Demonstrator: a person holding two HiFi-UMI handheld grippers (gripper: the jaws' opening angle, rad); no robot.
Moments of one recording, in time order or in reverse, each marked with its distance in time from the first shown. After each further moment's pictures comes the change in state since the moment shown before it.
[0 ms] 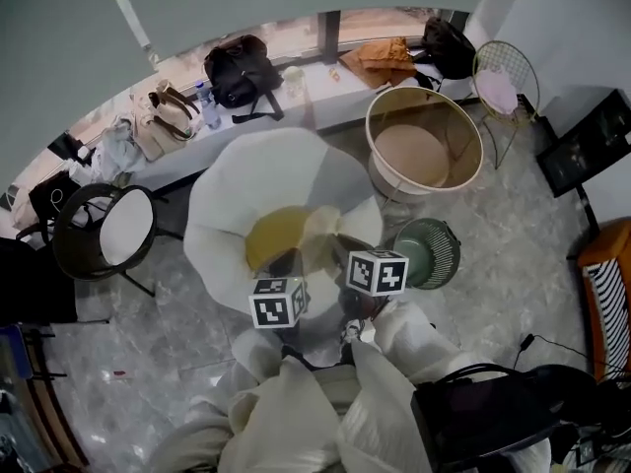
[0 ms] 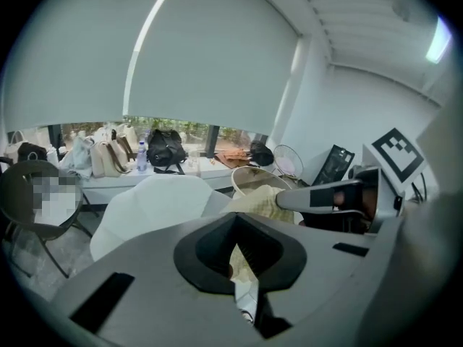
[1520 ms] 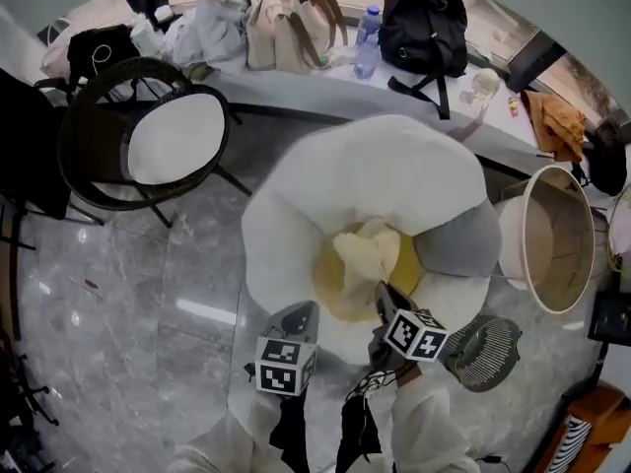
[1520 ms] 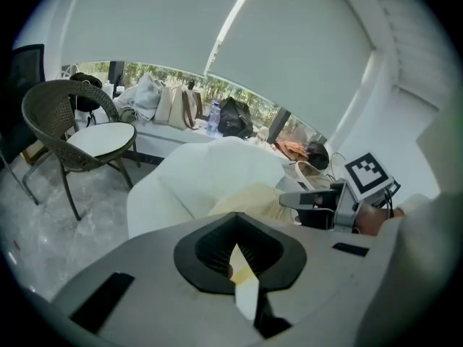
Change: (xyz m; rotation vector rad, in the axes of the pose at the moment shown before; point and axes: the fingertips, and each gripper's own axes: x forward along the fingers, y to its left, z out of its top) left arm 0.053 0.298 -0.164 -0.342 0.060 0.191; right arm 0.313 -0.003 -0.170 -0.081 0.277 -0.007
